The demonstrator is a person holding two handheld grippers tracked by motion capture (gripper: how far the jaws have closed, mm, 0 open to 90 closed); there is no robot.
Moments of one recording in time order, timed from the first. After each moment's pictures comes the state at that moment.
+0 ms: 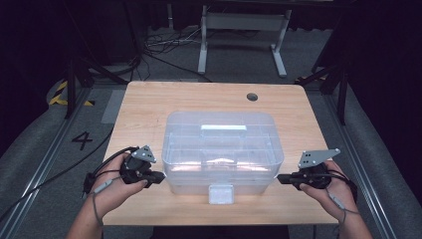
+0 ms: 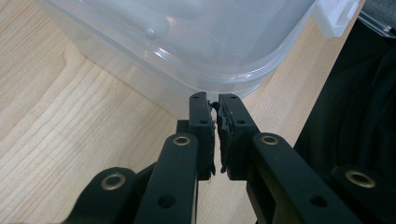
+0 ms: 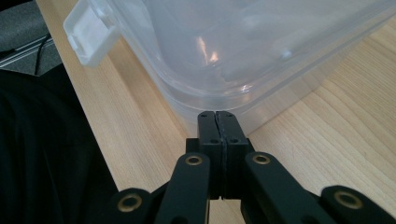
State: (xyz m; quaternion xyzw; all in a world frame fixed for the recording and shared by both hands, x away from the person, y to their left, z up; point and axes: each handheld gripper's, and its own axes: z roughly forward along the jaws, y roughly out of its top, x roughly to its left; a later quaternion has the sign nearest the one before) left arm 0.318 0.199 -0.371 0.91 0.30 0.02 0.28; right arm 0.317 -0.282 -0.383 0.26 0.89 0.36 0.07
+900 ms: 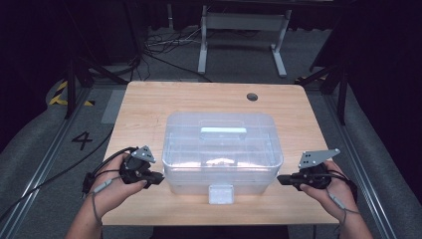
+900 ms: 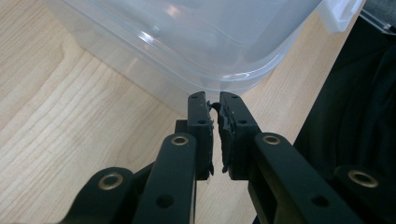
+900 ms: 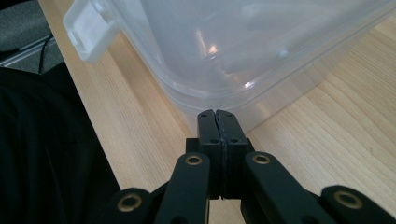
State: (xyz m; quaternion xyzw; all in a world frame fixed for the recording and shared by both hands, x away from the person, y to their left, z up) left arm 0.318 0.202 -0.372 0.91 0.30 0.02 0.28; right arm 0.317 -0.285 -0.386 0.27 0.89 0.36 0.06
